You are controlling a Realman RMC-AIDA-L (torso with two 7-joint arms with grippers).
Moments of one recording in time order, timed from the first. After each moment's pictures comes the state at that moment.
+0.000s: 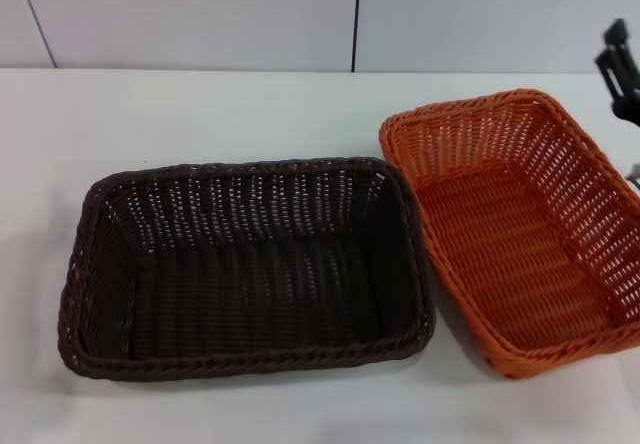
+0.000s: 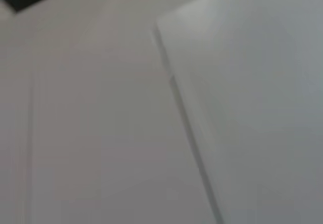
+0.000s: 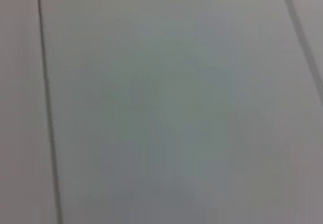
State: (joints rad) left arm 0.16 -2.06 -1.19 -1.14 2.56 1.28 0.53; right arm 0.28 1.99 -2.38 -0.80 -2.04 1.16 2.96
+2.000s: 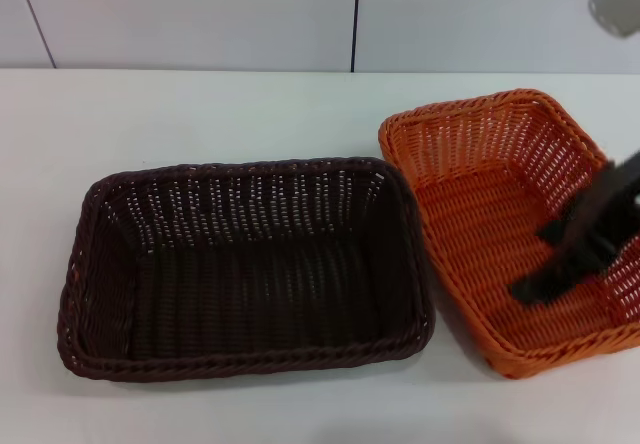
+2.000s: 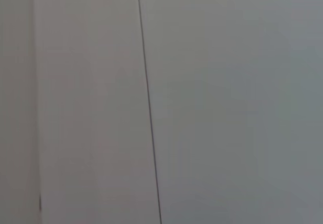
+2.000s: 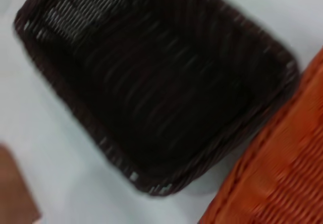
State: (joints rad) left arm 0.11 -2.07 -1.27 -0.66 2.28 1.23 0.30; right arm 0.78 2.05 -1.13 -1.60 -2.51 -2.08 2.53
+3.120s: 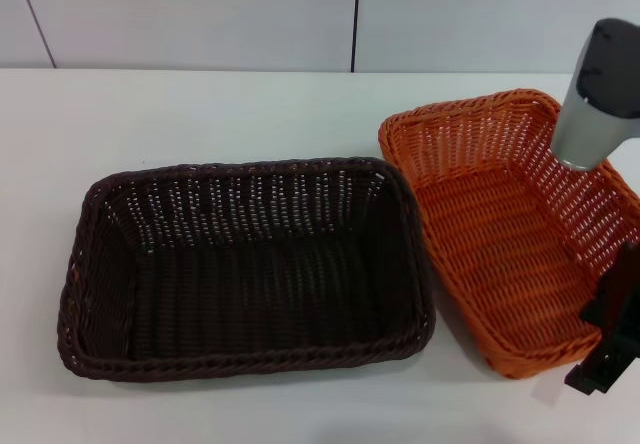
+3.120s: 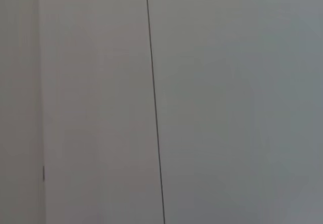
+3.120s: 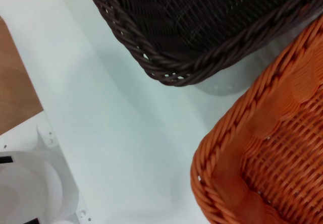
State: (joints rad) left arm 0.10 -2.07 -1.26 -0.66 2.23 1.17 0.31; right arm 0.77 2.07 -1.29 -1.45 -2.66 -2.11 2.39
